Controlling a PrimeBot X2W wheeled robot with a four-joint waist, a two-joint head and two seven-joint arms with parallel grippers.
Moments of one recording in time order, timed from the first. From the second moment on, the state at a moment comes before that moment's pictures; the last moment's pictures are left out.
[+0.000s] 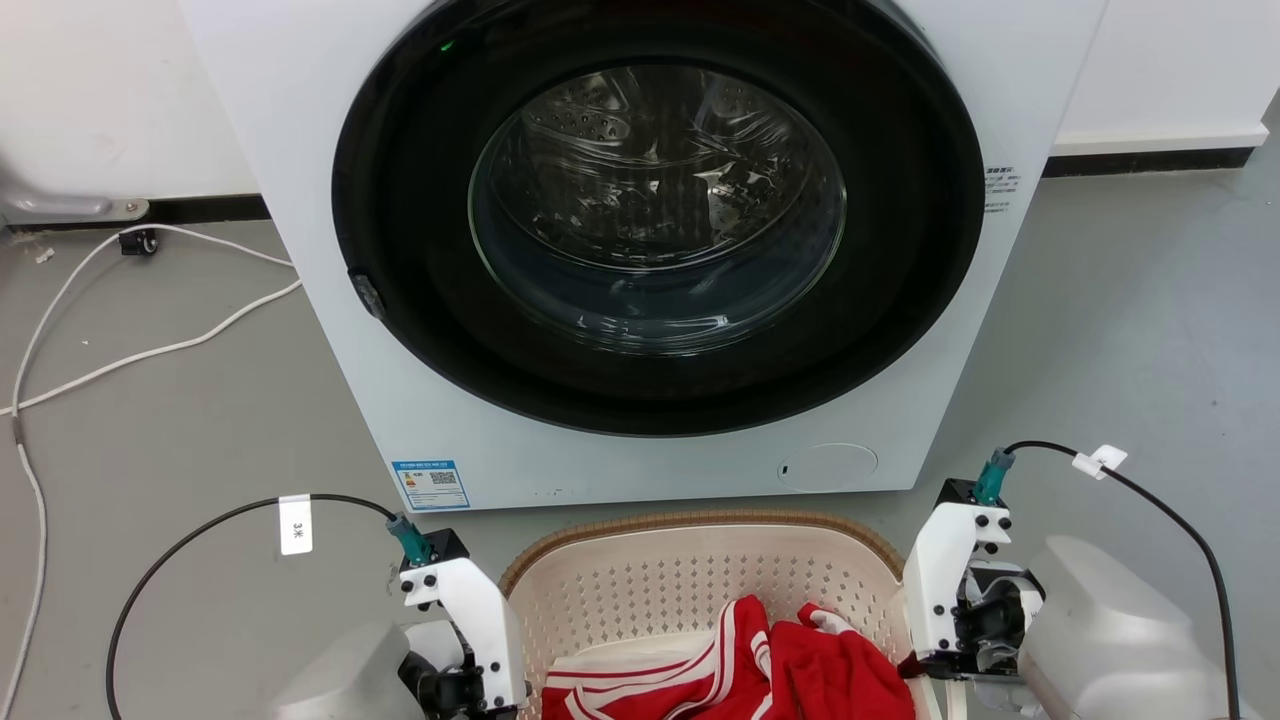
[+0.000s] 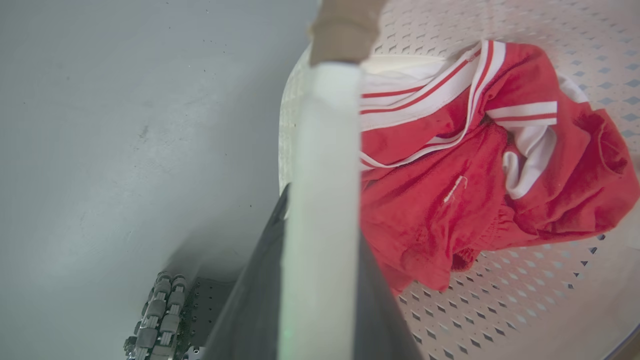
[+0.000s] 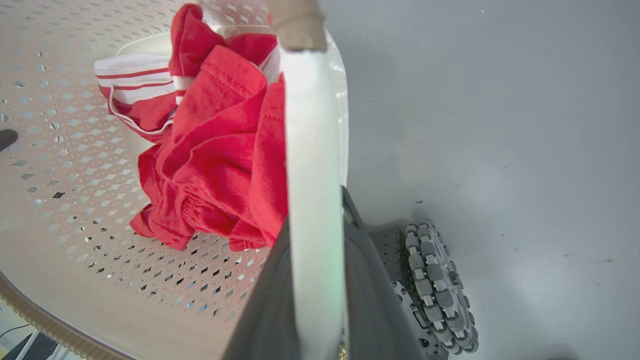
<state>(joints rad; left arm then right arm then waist) -0.64 0.15 -0.90 1.21 -1.27 -0.12 0.52 -0.74 -0.12 0.72 1.29 0.98 0.13 0.78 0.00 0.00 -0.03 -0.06</state>
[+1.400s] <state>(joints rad) -0.64 0.15 -0.93 1.21 -1.30 -0.12 0.50 -0.73 -0.11 0.67 1.29 0.94 0.13 0.79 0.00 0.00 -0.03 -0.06</state>
